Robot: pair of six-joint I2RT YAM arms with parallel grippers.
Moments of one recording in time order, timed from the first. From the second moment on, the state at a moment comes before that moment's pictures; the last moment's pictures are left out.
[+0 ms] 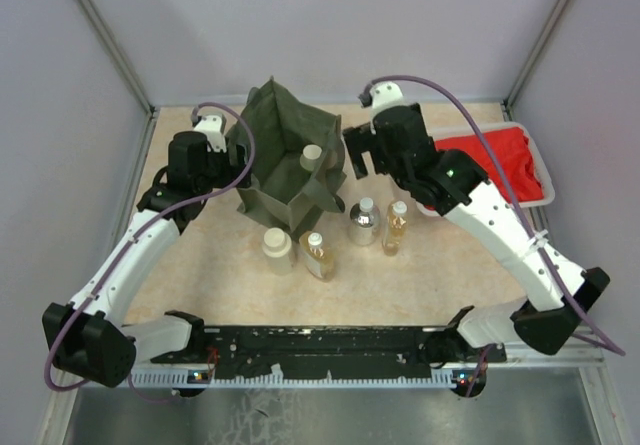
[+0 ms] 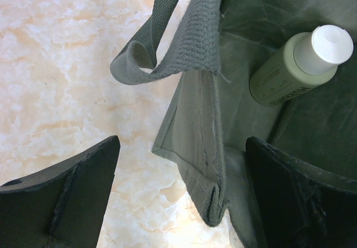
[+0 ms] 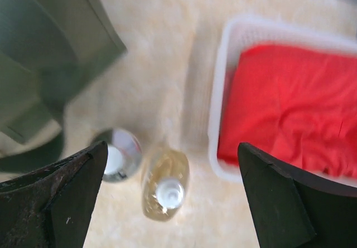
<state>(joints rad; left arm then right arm) -0.31 1.17 1.03 -0.33 -0.12 -0.11 0.73 1.30 1.49 -0.77 0.49 0.09</state>
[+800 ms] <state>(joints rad) -0.31 1.17 1.03 -0.33 -0.11 -0.11 0.61 1.18 0.97 -0.74 0.34 0.33</state>
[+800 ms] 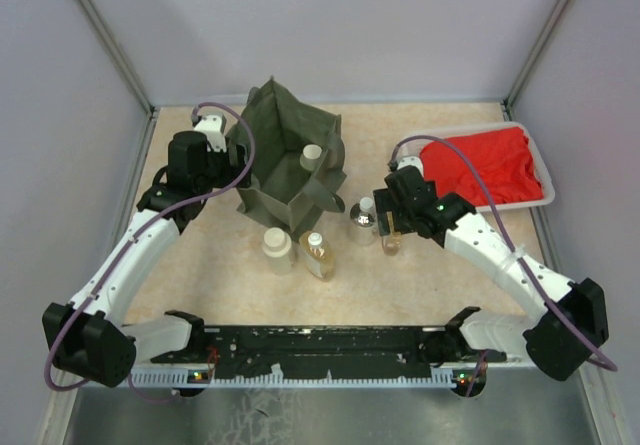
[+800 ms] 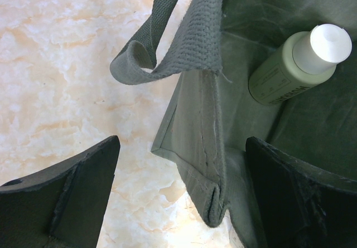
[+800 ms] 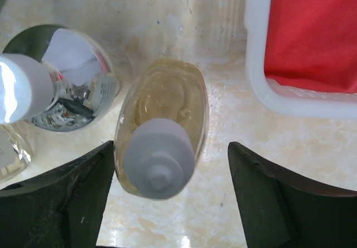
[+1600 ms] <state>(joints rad) -0.31 1.17 1.03 -0.33 -0.12 -0.10 0.61 1.24 0.91 -0.55 0.38 0.29</state>
